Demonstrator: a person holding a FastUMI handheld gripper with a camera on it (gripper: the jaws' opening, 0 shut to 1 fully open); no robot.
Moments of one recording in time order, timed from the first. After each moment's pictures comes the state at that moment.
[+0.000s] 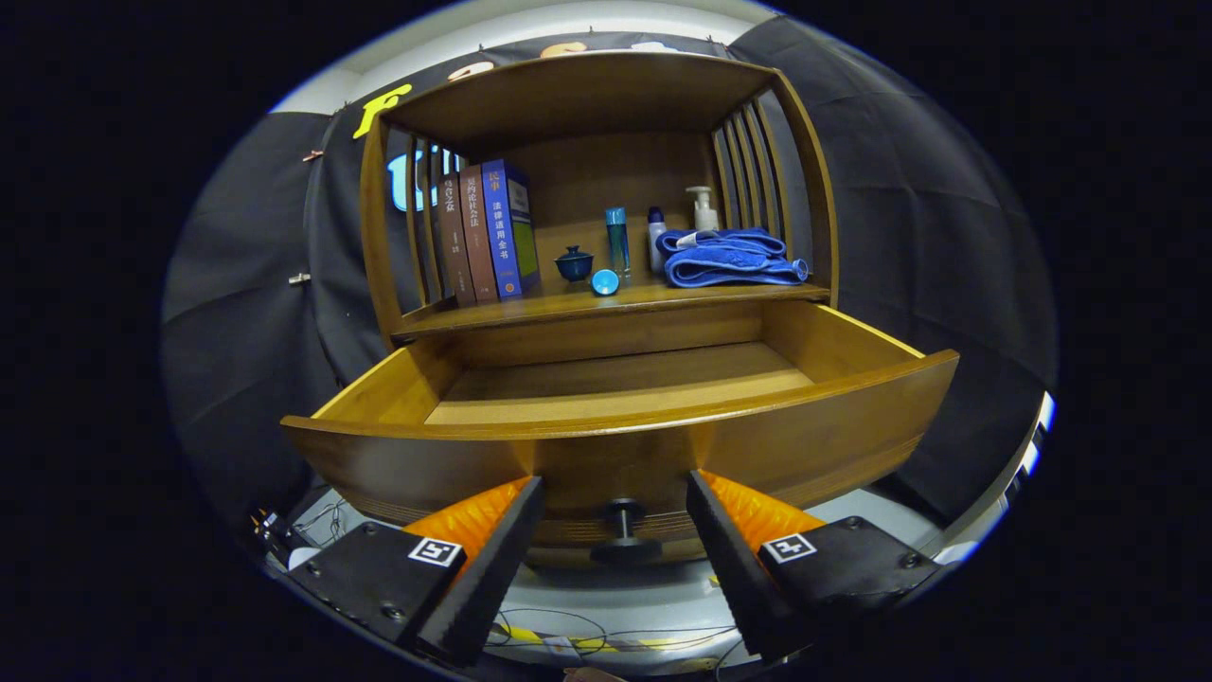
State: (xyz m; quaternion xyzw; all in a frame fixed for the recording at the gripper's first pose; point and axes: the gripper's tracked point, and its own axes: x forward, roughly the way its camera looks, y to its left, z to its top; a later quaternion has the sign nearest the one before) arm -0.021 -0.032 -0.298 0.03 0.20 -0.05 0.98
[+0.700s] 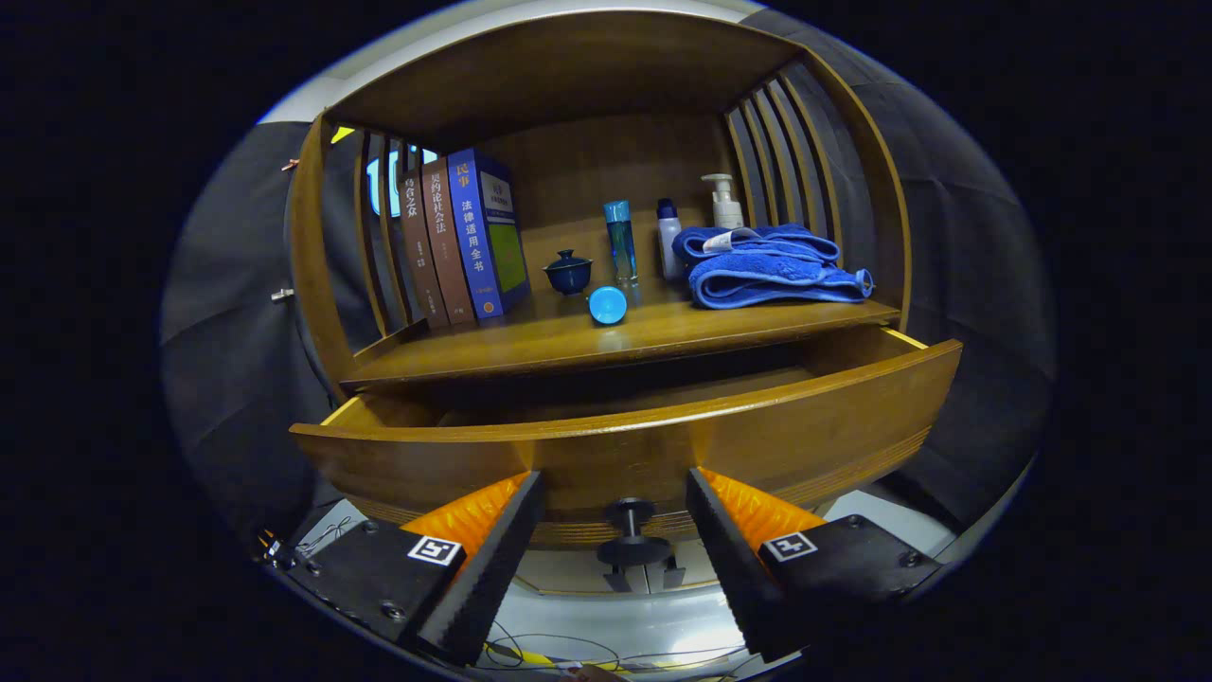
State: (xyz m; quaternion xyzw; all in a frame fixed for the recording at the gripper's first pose) arm 0.090 -0.039 -0.299 0.03 0.20 -0.05 0.98
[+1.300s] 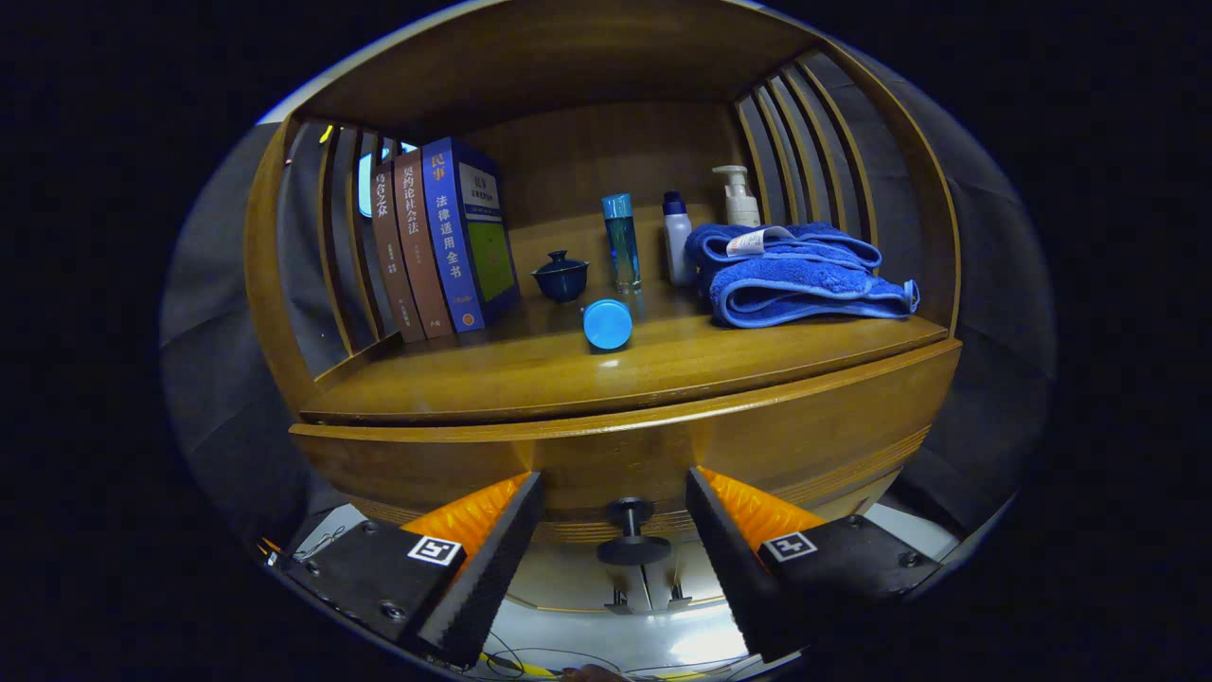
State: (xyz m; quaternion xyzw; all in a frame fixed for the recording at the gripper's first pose) arm 0.142 -0.040 -0.305 0.04 0.21 -0.06 0.98
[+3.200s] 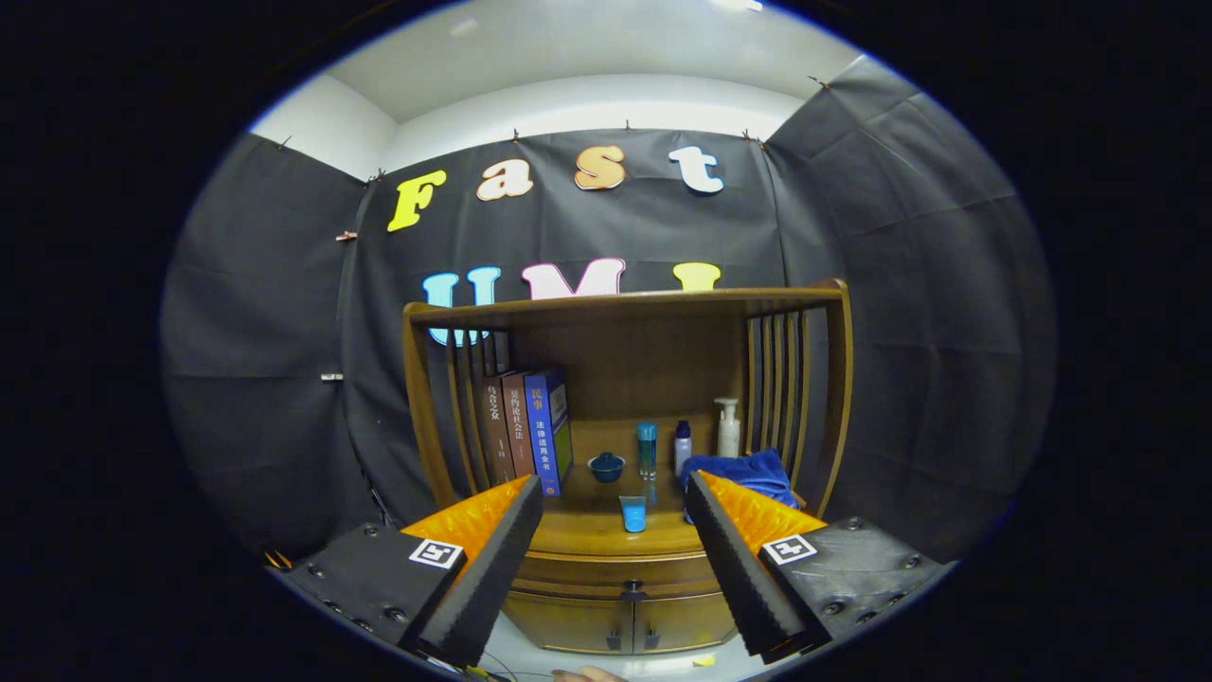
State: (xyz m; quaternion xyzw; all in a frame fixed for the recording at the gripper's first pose) arm 0.005 0.003 0.003 -0.02 0.03 -0.01 1.00
